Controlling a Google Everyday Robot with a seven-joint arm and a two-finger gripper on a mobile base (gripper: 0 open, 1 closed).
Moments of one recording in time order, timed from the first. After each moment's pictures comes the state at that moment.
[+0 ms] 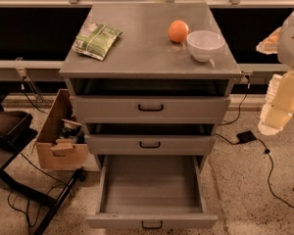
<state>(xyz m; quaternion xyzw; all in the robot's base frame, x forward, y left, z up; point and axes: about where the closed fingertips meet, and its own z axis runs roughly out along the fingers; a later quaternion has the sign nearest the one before) 0.438 -0.217 0.976 -0.60 0.78 -0.03 0.16</state>
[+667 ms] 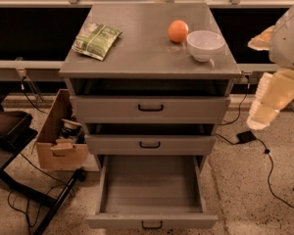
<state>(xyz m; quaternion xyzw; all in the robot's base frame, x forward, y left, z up) 0.454 -0.208 0.971 -0.61 0.77 -0.03 0.19</state>
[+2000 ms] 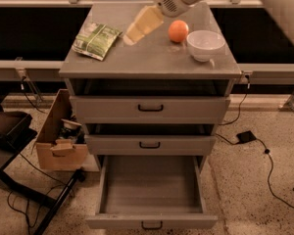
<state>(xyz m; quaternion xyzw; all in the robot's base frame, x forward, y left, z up) 0.684 -0.009 1.013 -0.52 0.72 0.07 0.45</state>
